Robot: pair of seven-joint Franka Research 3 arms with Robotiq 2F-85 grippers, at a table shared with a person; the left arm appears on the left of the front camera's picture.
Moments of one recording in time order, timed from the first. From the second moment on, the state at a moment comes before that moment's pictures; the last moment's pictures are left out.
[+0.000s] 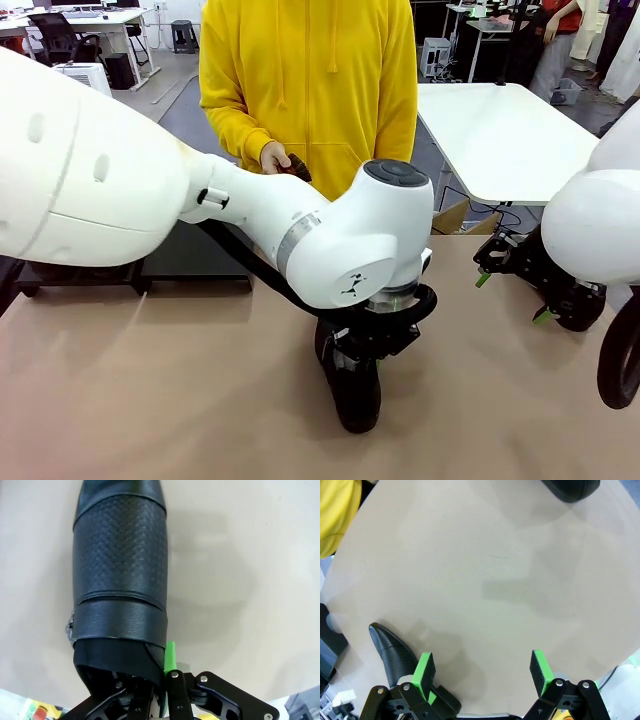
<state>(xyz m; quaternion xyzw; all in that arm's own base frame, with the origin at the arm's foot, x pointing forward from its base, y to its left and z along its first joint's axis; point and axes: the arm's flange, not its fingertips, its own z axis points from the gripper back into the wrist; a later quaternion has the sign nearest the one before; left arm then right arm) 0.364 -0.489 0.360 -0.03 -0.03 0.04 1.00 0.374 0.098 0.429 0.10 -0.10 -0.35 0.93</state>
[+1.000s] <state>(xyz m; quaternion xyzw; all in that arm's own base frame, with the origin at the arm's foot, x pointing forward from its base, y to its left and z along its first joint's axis) 0.473 -0.244 0.477 0.11 -0.25 0.05 0.96 0.374 0.098 0.429 0.10 -0.10 -0.35 0.93</state>
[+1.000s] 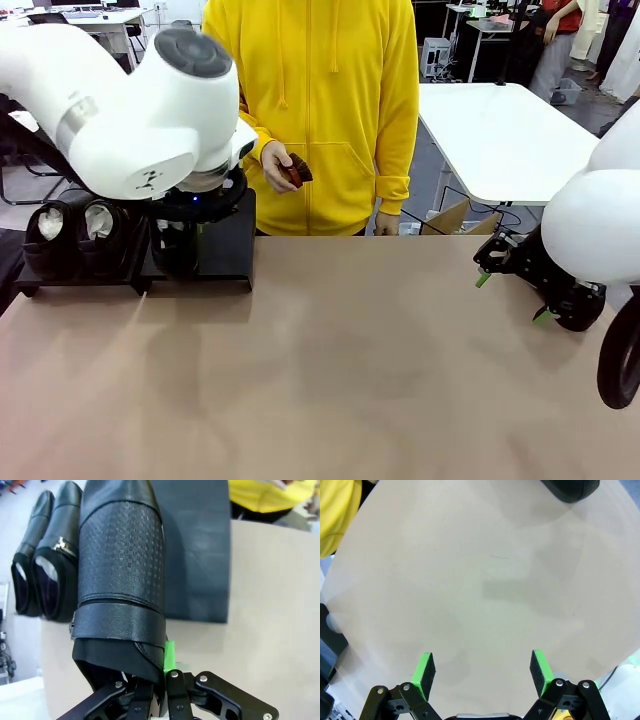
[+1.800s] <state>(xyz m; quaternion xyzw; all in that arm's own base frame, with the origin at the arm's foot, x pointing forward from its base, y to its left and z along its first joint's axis) 0.541 -0.207 0.439 0.16 -0.30 0.04 0.94 0.374 0.098 0.429 0.10 -0.10 -0.35 0.93</state>
